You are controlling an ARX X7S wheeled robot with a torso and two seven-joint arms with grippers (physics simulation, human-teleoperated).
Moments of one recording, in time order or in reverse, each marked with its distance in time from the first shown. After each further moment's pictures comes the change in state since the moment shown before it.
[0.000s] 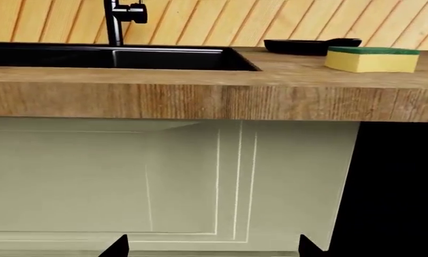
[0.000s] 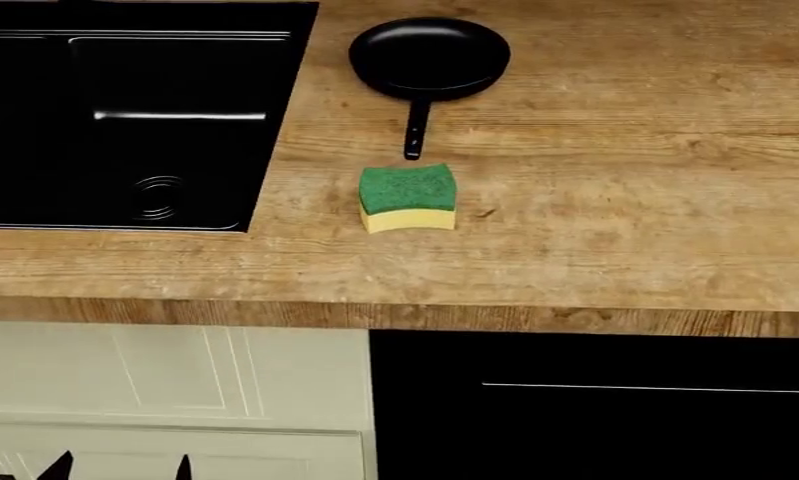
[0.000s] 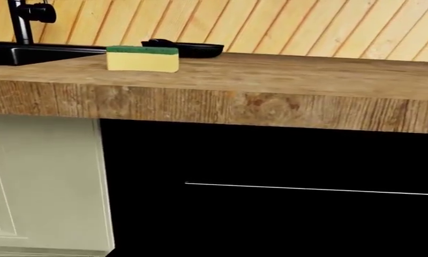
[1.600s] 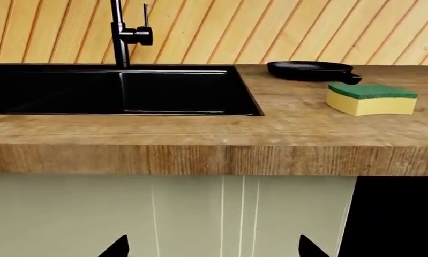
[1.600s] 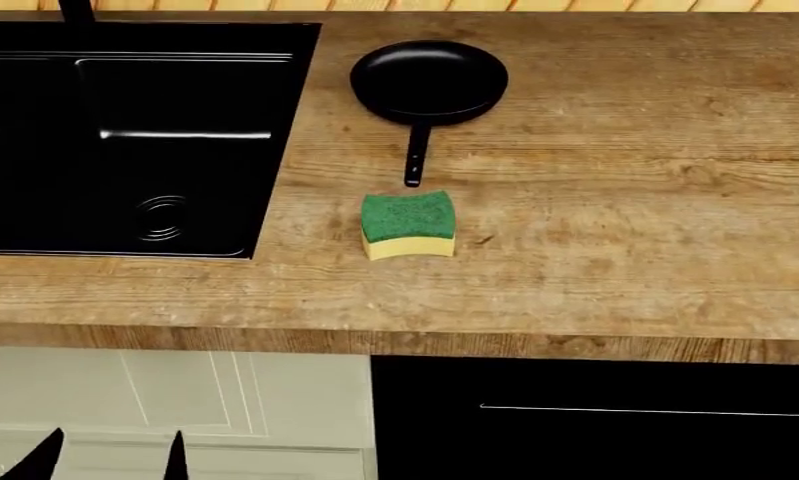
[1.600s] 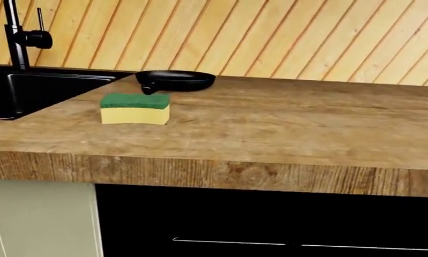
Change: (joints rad) left arm -0.035 -0.067 0.065 0.091 -0.058 -0.098 -0.096; right arm 0.021 0.088 -0.042 -0.161 0.083 0.146 0.077
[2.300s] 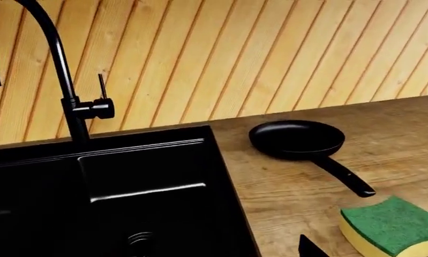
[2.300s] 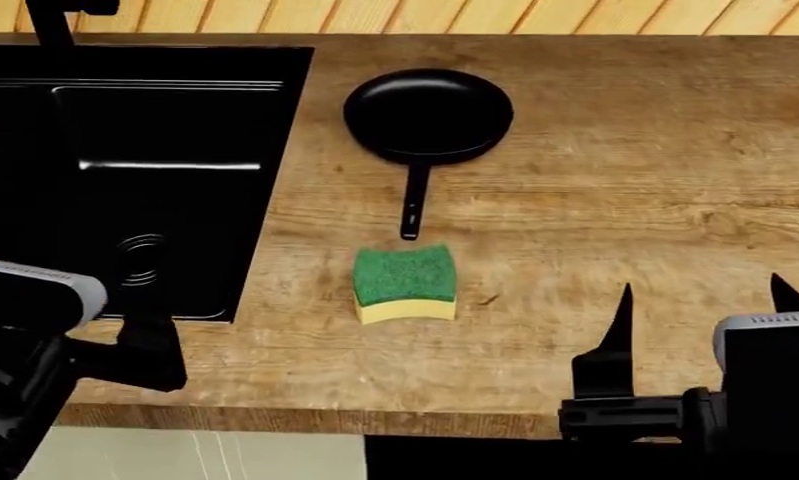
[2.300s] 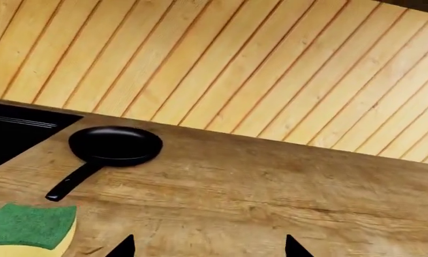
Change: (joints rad) left arm -0.430 -0.144 -0.022 0.266 -0.190 -0.619 0.062; right arm 0.294 0.286 0.263 -0.507 0.293 0.781 -0.009
